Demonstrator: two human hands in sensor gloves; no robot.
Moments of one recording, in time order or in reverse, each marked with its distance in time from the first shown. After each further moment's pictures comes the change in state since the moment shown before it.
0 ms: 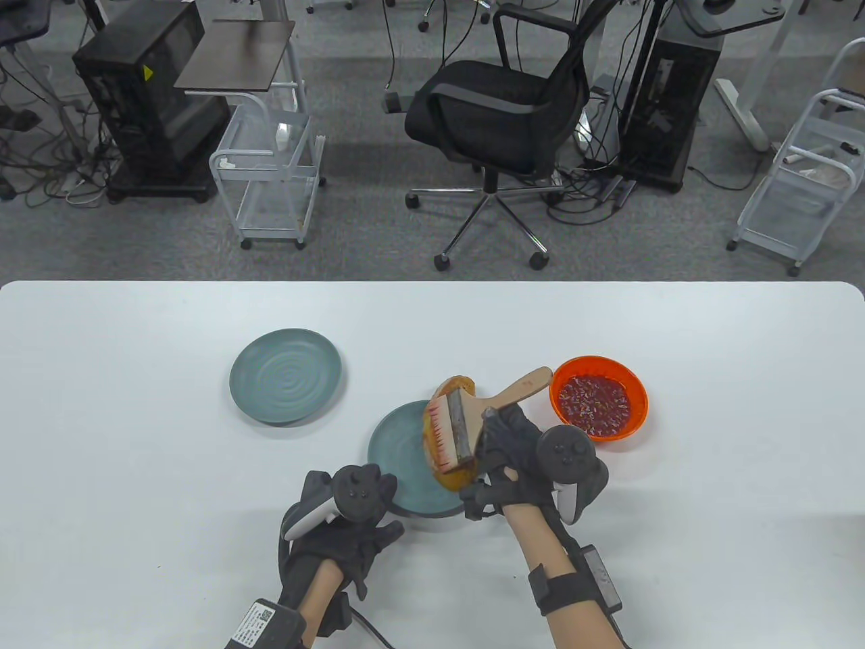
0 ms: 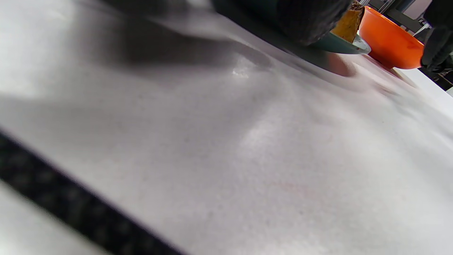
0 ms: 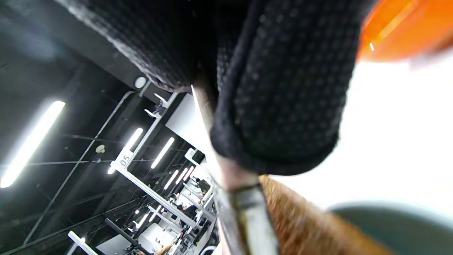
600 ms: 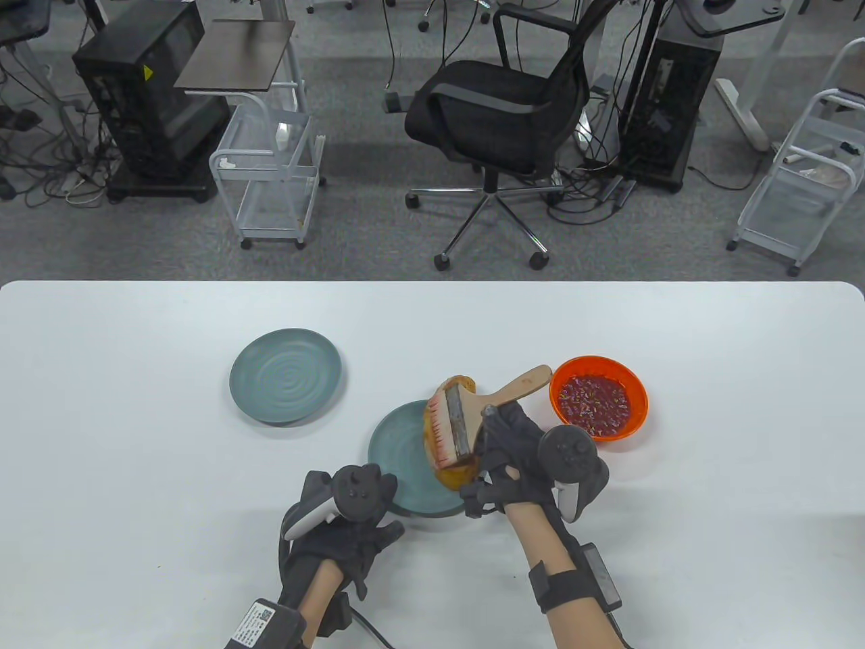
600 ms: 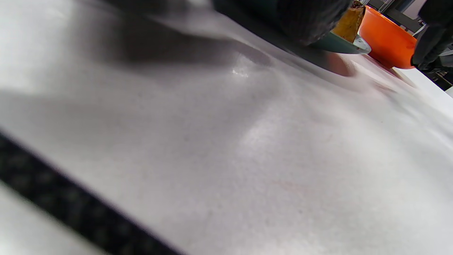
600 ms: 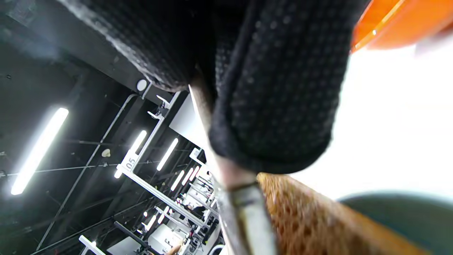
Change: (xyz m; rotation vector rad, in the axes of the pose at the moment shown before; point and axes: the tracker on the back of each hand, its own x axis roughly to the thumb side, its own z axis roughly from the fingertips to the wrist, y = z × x) left_hand -0.001 0.001 0.000 -0.004 -0.001 0.003; right_hand -0.008 0.003 -0.002 0.000 0.017 -0.096
